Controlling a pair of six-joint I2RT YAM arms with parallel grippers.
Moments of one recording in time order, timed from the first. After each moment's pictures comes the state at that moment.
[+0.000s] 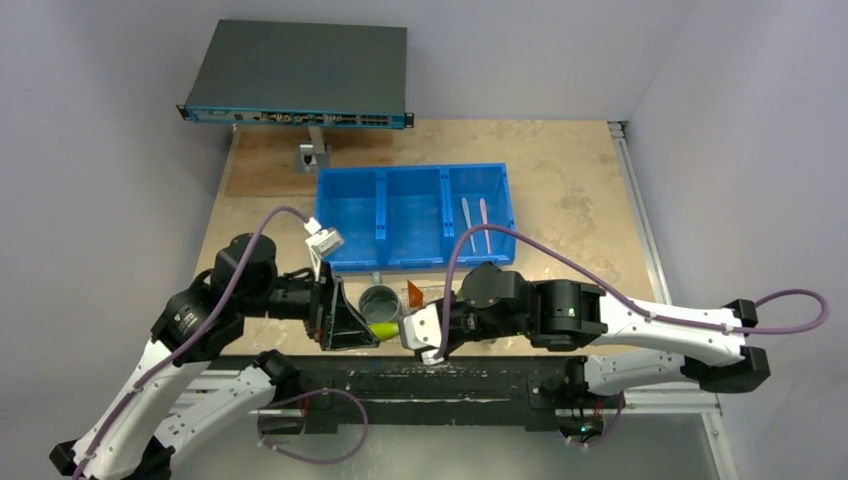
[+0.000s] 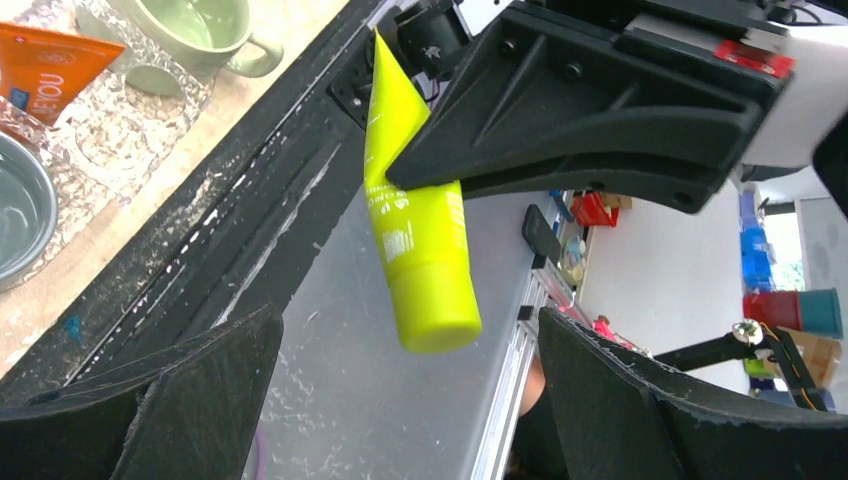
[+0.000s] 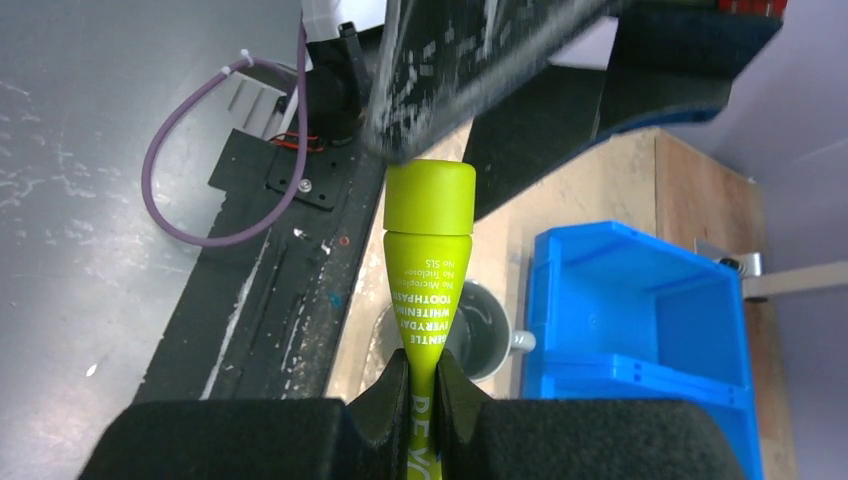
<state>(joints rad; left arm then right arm) -0.66 0.65 1.06 -0.91 0.73 -0.60 1.41 1.08 1.19 -0.55 -0.10 -0.52</state>
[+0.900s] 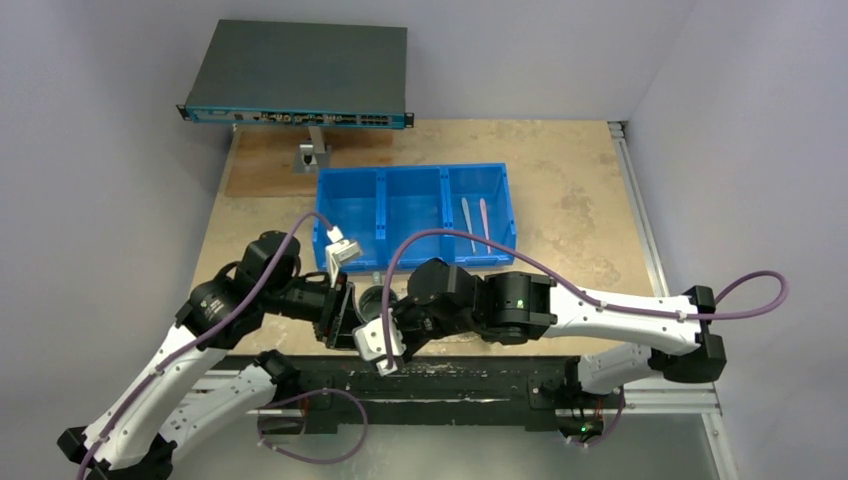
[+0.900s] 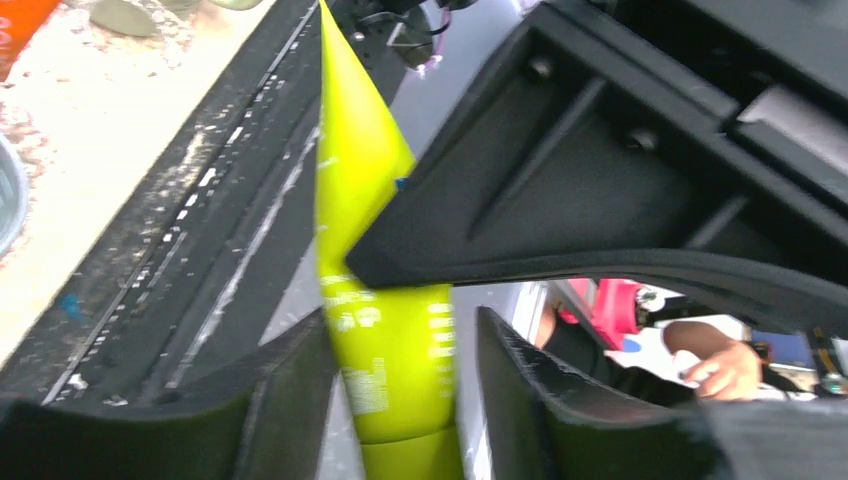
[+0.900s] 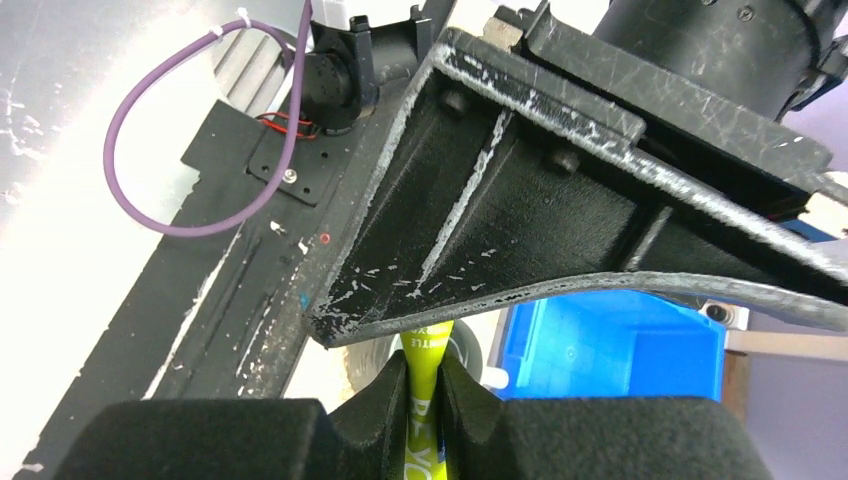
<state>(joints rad) -0.66 0.71 0.98 -0.92 0.83 -0.48 1.43 1.33 1.39 -0.61 -0.10 -0.69</state>
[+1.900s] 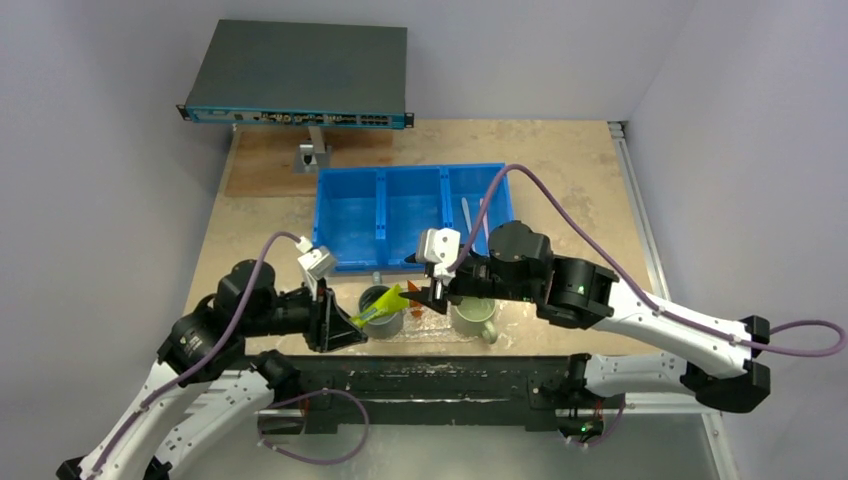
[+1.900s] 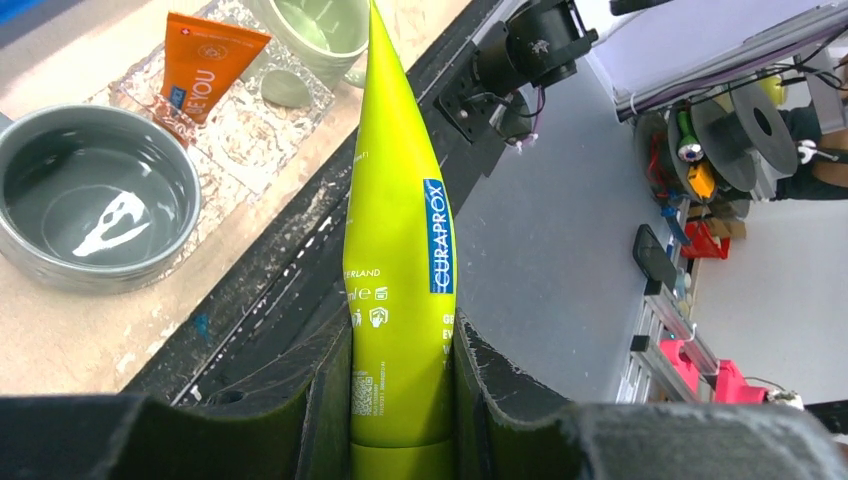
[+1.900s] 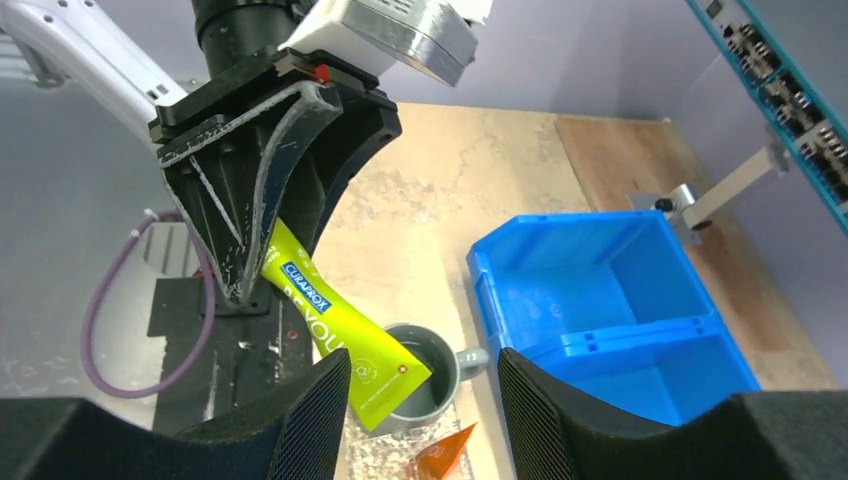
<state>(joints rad) -0.66 0.49 0.85 -0.88 0.59 -0.46 1.22 1.08 1.23 -0.39 -0.11 -0.29</state>
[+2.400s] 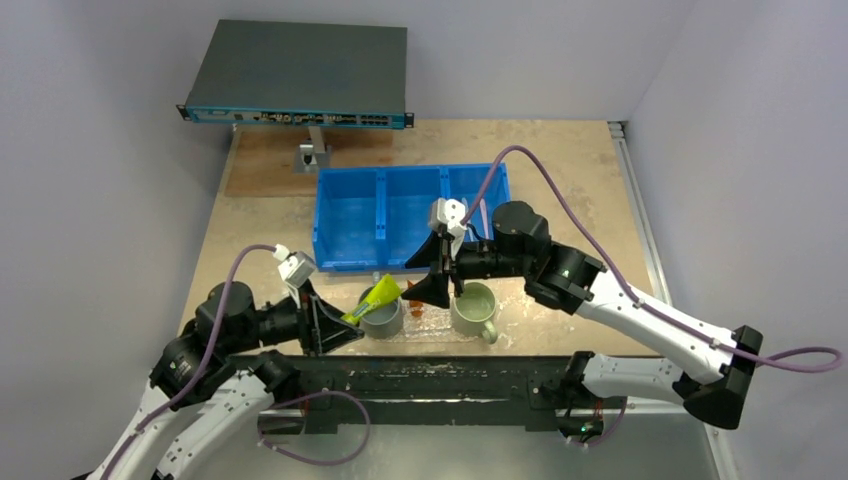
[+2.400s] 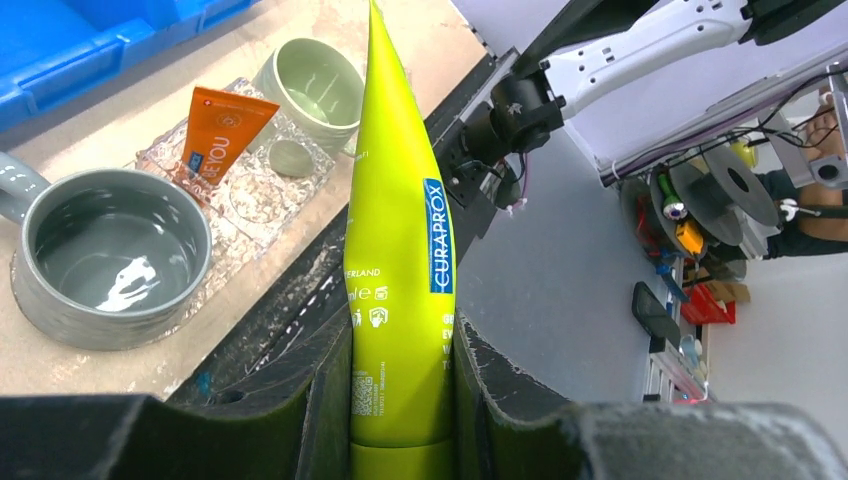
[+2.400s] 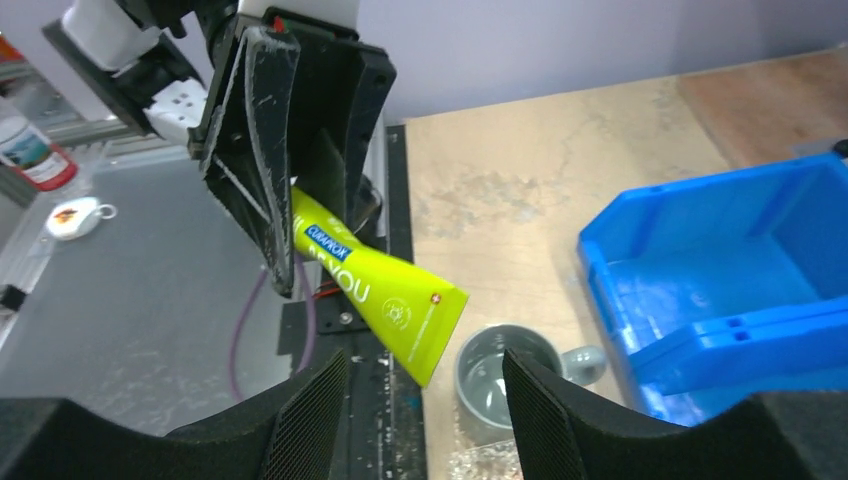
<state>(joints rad) -0.66 0.32 0.76 -0.75 0.52 -0.54 0.98 1.10 1.11 -0.24 -0.49 0.00</state>
